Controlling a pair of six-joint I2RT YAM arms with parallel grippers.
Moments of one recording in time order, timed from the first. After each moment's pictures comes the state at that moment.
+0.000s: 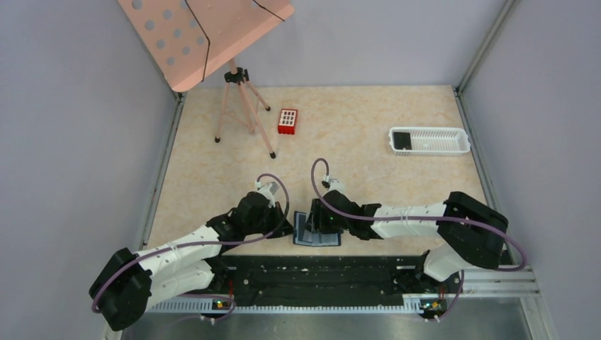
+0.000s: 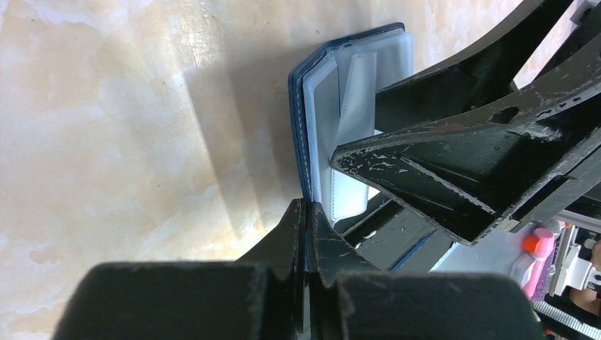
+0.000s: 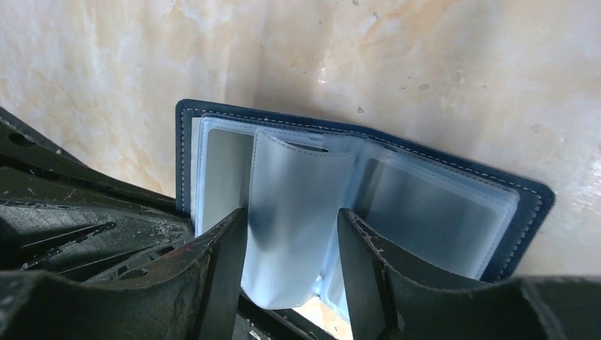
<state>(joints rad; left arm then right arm) -0.76 0.96 0.32 -0.07 0.22 -0.86 1.08 1.51 0.64 0.10 0.11 0.94</state>
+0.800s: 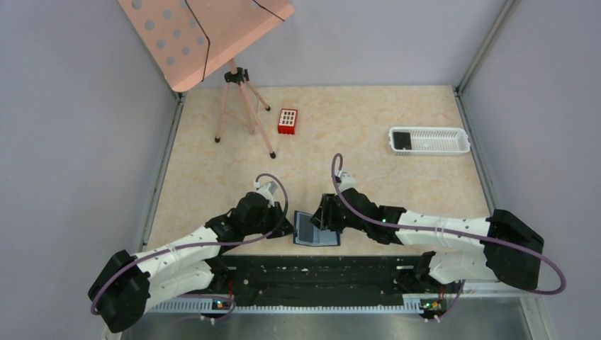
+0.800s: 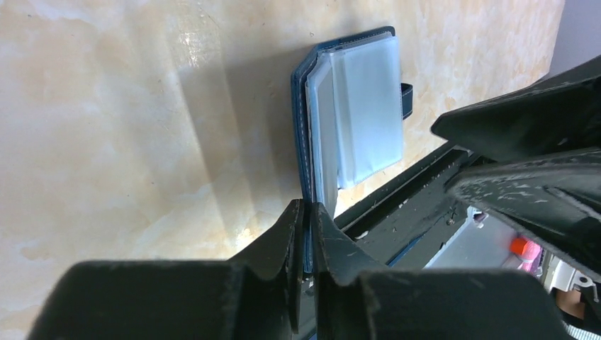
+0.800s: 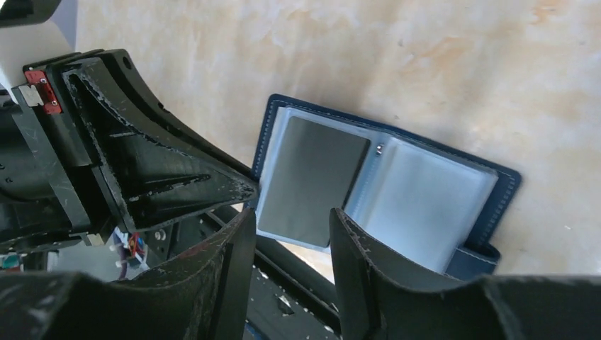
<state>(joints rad) -0.76 0.94 0.32 -0.07 0.22 -0.89 1.08 1.21 0.59 0.01 0.15 0.88</state>
